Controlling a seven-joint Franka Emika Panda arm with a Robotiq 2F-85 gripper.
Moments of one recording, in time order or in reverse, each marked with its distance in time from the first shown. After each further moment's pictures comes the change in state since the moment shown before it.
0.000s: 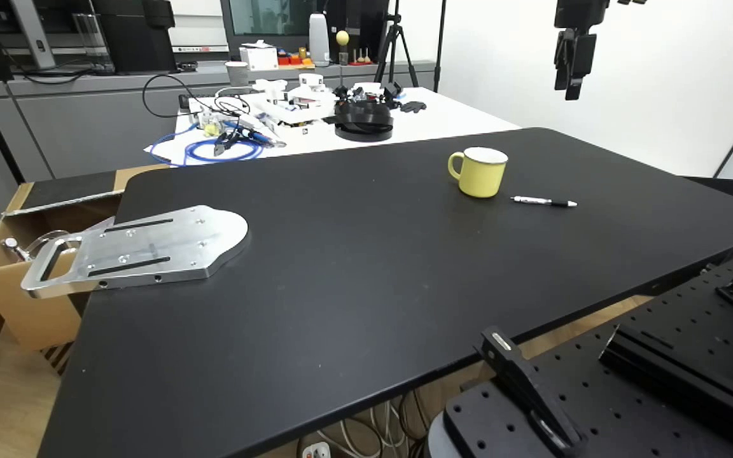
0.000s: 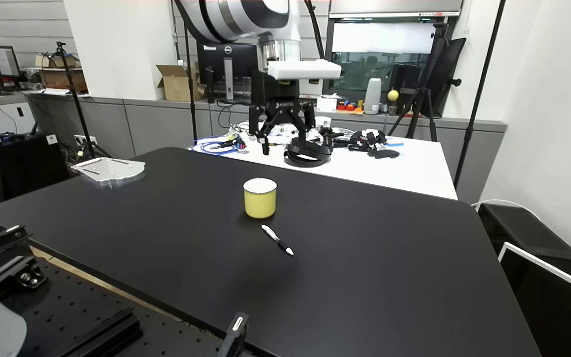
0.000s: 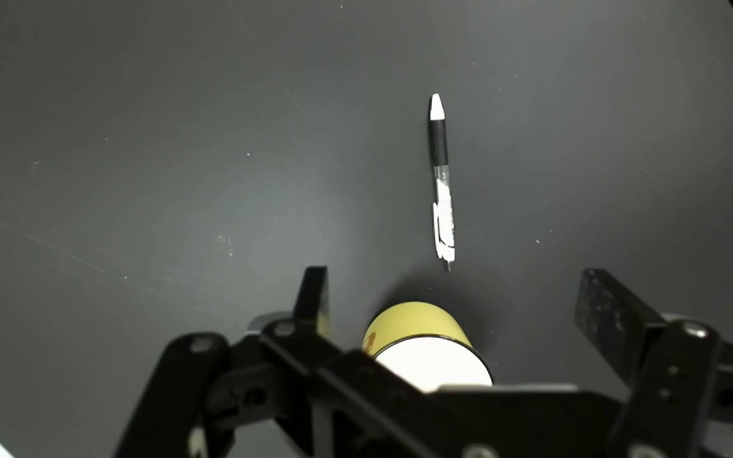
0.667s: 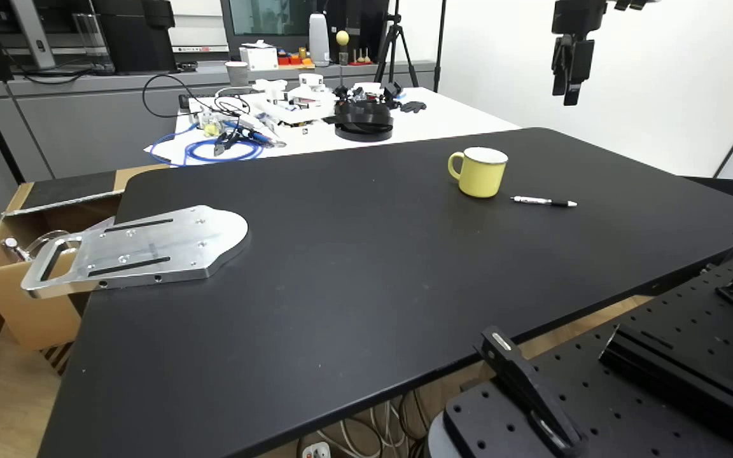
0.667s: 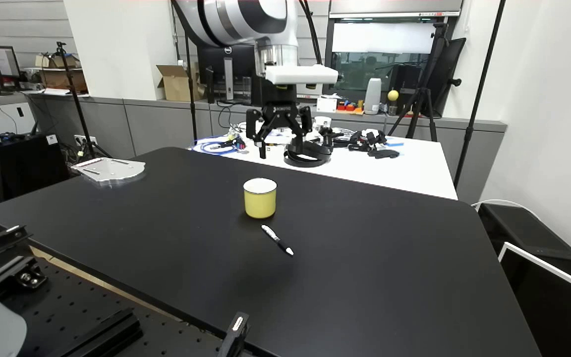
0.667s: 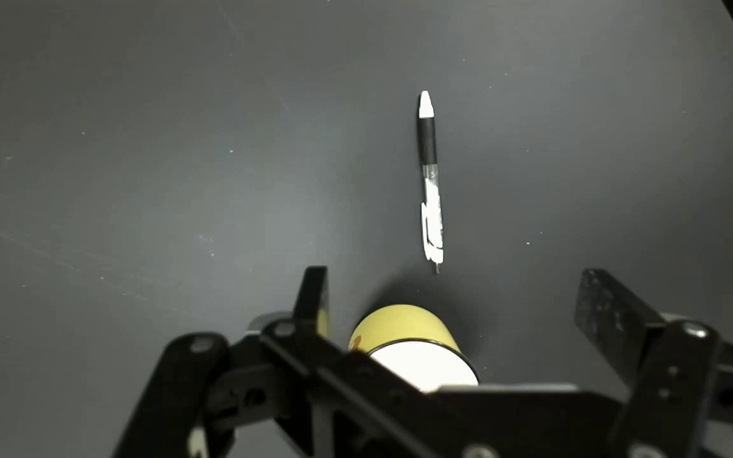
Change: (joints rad) arm -0.012 0.012 0.020 -0.010 -0.001 0.006 -0.002
